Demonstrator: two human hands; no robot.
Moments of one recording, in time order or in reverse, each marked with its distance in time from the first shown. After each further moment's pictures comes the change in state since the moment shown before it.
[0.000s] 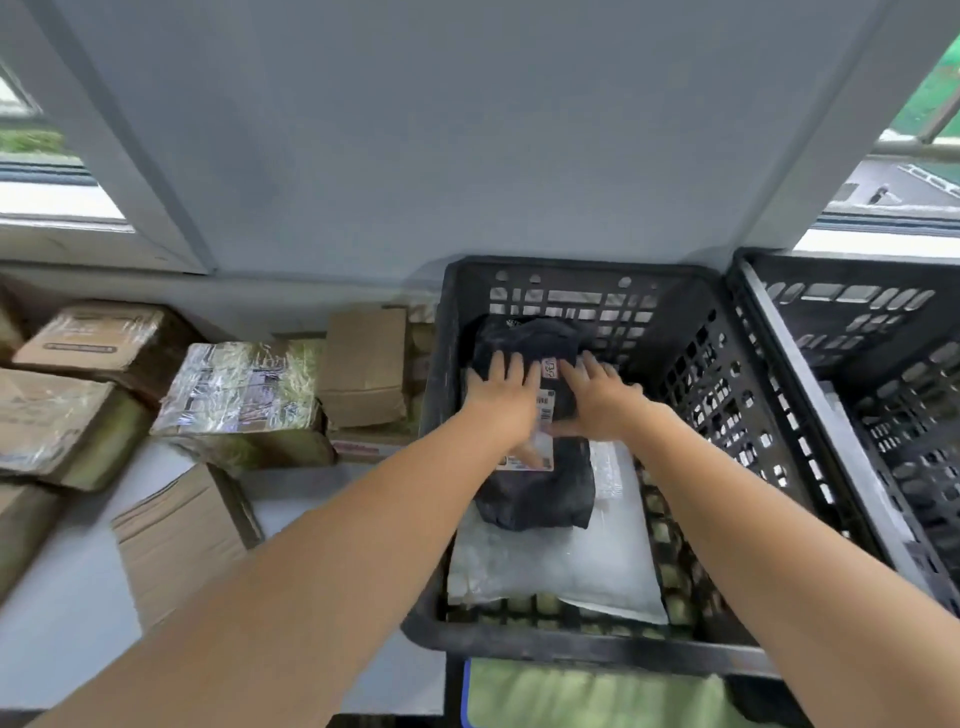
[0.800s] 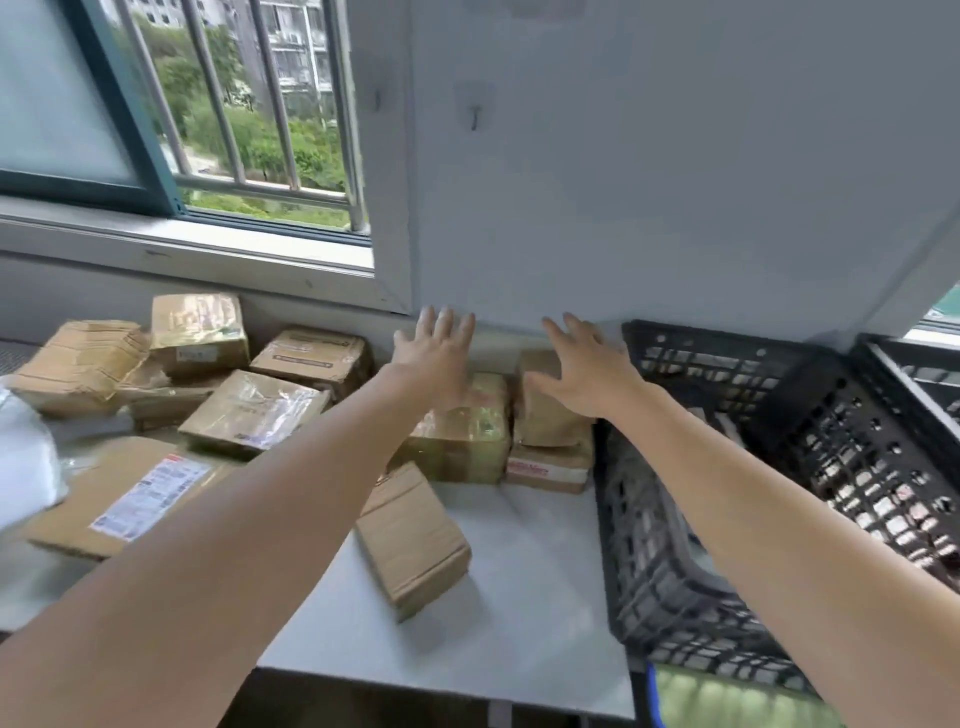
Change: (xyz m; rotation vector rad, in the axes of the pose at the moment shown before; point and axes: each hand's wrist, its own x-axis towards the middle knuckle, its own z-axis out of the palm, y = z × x) left_hand -0.211 -0.302 0.016 -0.118 0.386 -0.235; right_hand -0.080 -0.309 -0.074 -0.077 0.418 -0.188
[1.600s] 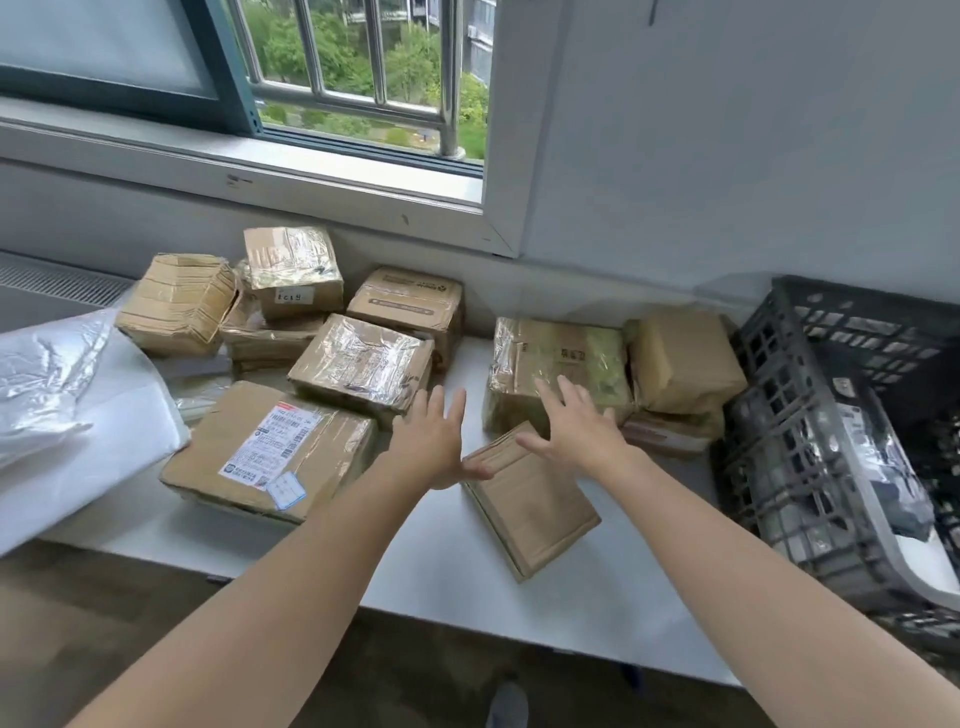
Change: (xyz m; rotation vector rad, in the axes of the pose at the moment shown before) left_hand -0.067 -0.151 0.146 -0.140 -0.288 -0.107; right_hand 0.019 -0.170 0.136 0.113 -0.325 0.055
